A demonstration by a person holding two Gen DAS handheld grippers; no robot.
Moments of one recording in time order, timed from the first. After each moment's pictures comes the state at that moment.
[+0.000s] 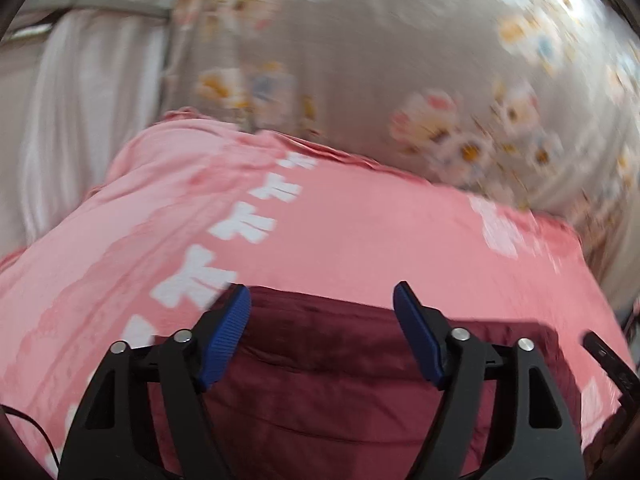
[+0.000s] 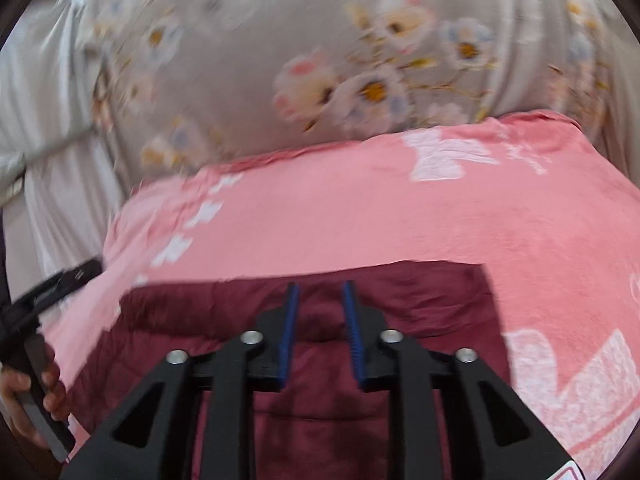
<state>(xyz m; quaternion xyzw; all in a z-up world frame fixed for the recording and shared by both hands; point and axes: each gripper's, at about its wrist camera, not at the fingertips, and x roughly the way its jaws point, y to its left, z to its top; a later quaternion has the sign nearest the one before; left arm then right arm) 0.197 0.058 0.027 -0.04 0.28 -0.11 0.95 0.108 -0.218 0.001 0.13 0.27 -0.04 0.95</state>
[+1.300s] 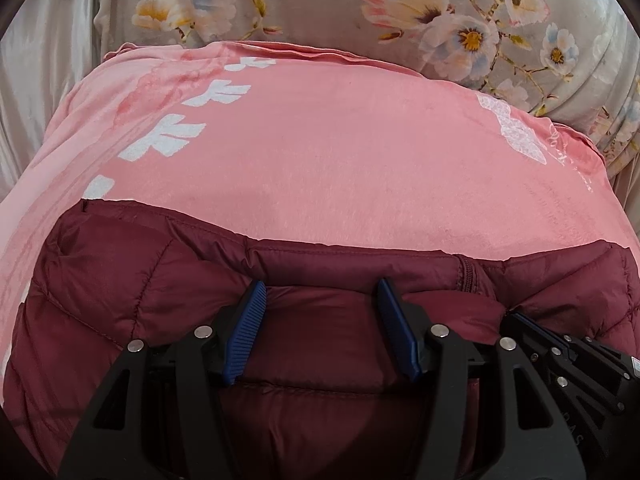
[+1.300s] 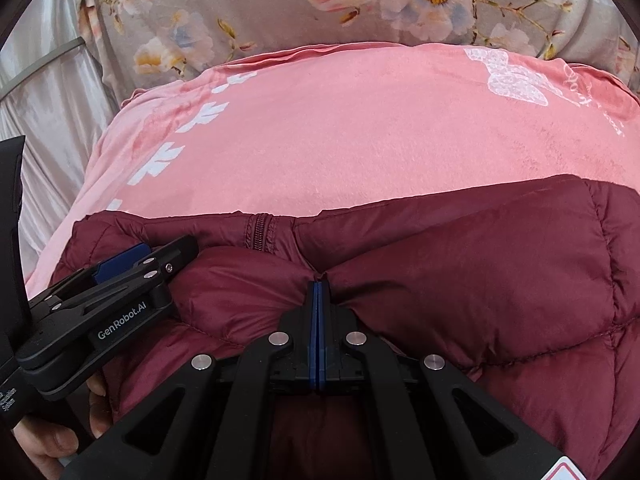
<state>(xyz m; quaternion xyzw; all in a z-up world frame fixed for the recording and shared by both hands) 0.265 -0.019 -0.089 0.01 0.39 -0.11 0.92 0.204 -0.177 -0.088 0.12 0.39 -0.01 0.91</state>
